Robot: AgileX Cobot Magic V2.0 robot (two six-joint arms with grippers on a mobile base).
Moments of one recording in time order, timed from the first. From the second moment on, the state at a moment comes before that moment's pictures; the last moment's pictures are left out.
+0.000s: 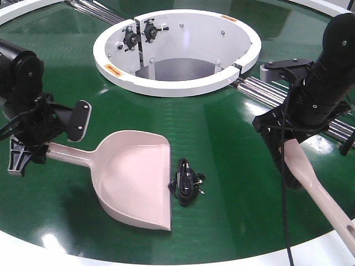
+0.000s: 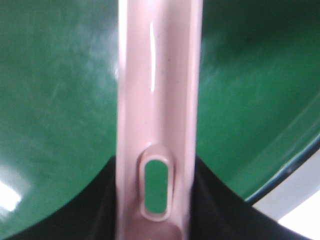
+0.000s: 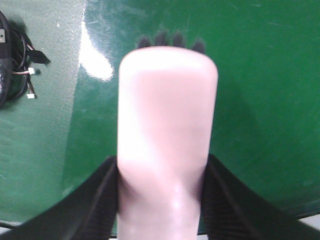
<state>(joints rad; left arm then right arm) -0.27 1.76 -1.41 0.23 1.22 1.26 0.19 1.68 -1.47 0.03 1.24 -0.05</state>
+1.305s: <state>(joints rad) -0.31 1.76 -1.41 0.15 1.25 1.13 0.19 1.68 -1.47 0.03 1.24 -0.05</state>
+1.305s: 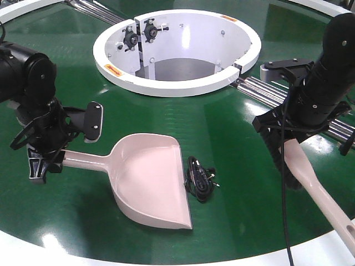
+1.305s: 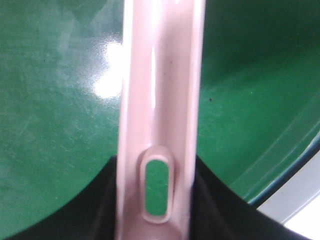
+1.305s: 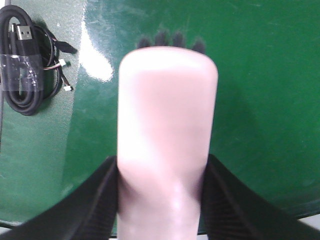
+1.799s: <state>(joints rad) -0.31 1.76 -1.41 0.15 1.25 1.12 0.19 1.68 -1.47 0.03 1.24 -0.05</state>
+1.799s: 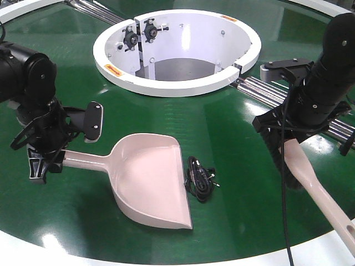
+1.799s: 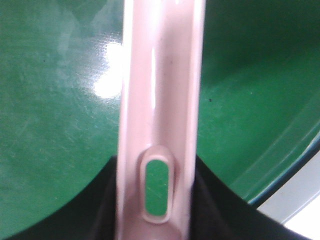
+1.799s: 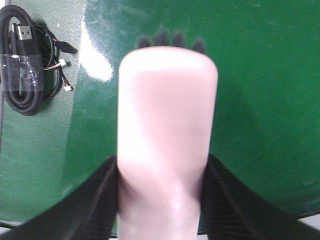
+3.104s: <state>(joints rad) -0.31 1.76 -1.41 0.14 1.25 1.12 0.32 2.08 -1.63 0.10 1.22 0.11</state>
